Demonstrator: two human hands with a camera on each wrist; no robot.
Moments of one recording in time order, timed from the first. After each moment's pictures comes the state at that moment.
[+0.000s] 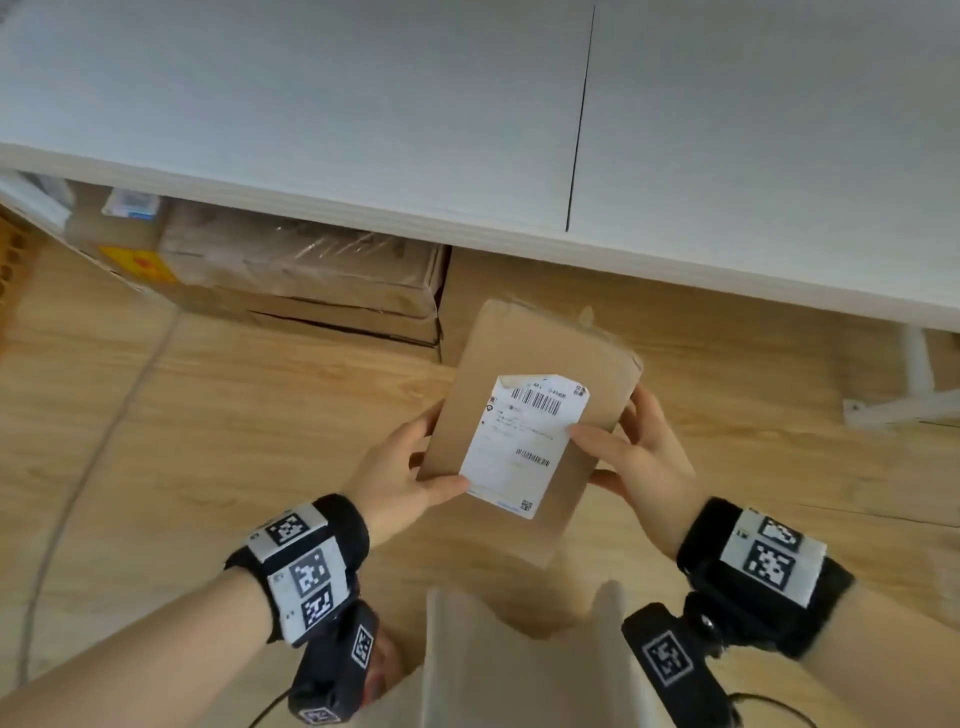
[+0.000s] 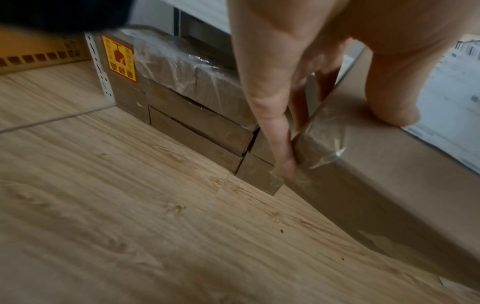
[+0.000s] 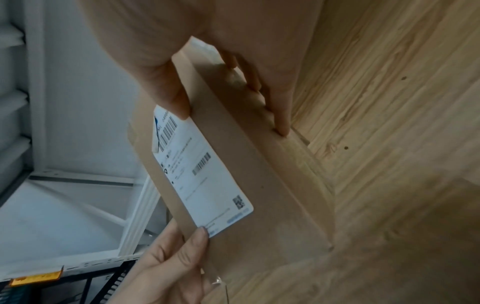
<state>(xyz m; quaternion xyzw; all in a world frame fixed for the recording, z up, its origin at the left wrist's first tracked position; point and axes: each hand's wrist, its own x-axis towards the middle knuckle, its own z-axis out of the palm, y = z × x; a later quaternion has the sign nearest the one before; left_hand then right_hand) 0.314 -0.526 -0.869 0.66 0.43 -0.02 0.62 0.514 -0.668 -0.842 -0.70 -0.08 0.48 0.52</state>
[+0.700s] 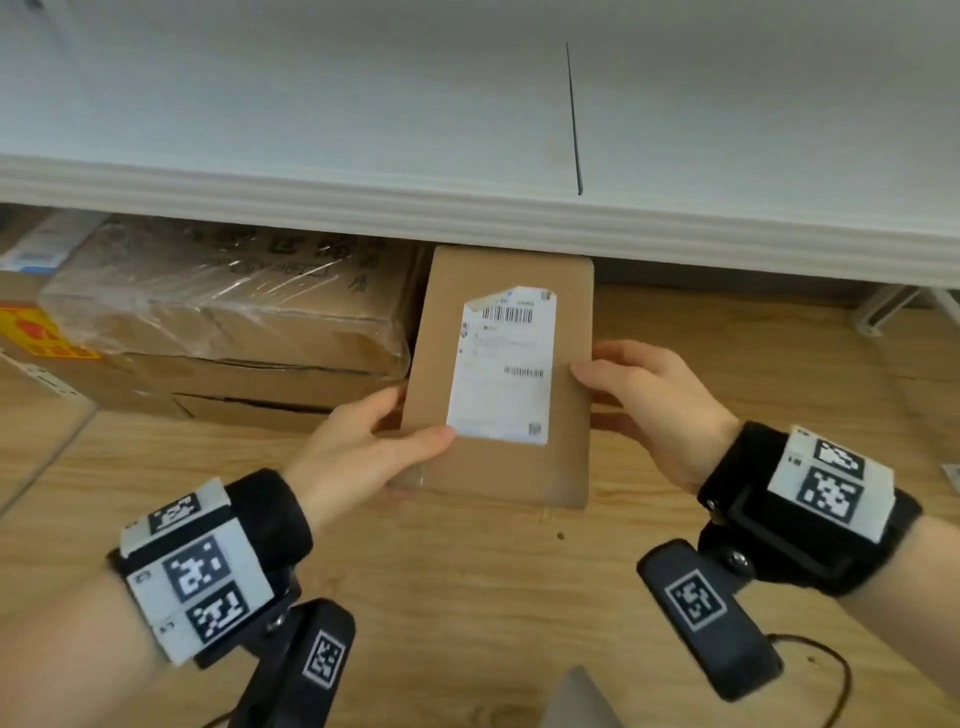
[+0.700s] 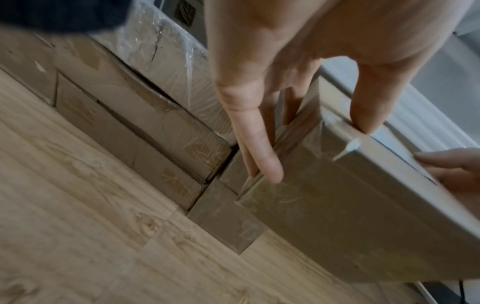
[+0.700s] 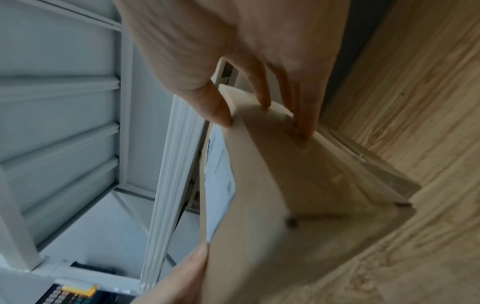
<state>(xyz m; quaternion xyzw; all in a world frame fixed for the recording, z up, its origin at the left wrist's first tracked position) 0.366 -0.447 -0.985 0.69 0.37 0.08 0.61 0.576 -0.580 -0.964 -0.73 -0.21 0.39 0.52</state>
